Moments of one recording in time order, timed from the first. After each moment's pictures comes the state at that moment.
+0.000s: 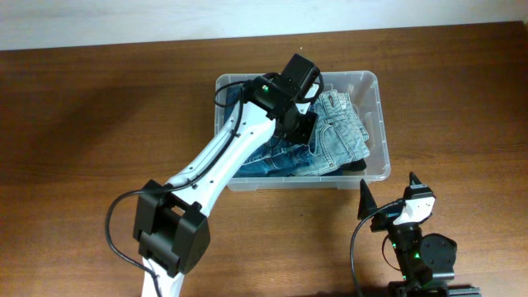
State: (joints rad) left arm -0.67 2.10 1.99 -1.09 0.16 -0.25; right arm -0.04 0.01 0.05 -0.15 -0.13 0.04
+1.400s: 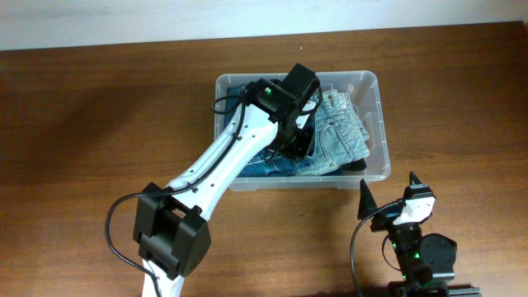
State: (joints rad) left arm -0.69 2.09 1.99 -1.27 0.19 -0.25; right arm -0.04 0.01 0.05 -0.15 -0.13 0.04
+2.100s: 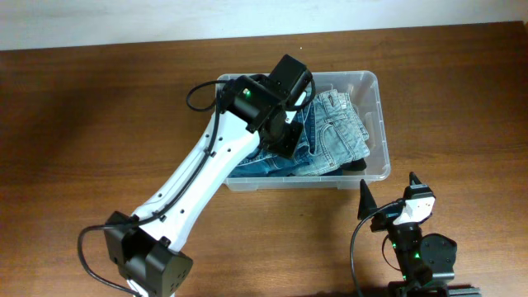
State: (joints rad) left arm -0.69 1.94 2.02 -1.35 0.02 -0.22; right arm -0.04 0.01 0.05 -0.15 -0.13 0.04
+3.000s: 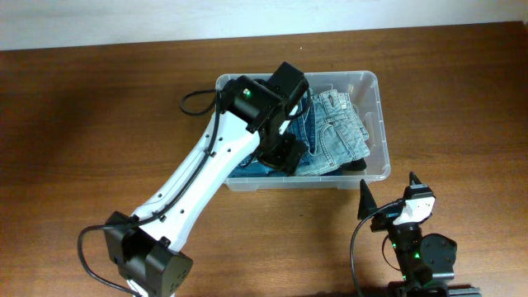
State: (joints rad) left arm -0.69 1.94 2.02 -1.52 0.00 -0.21; right arm -0.04 0.01 0.05 -0.15 -0.13 0.04
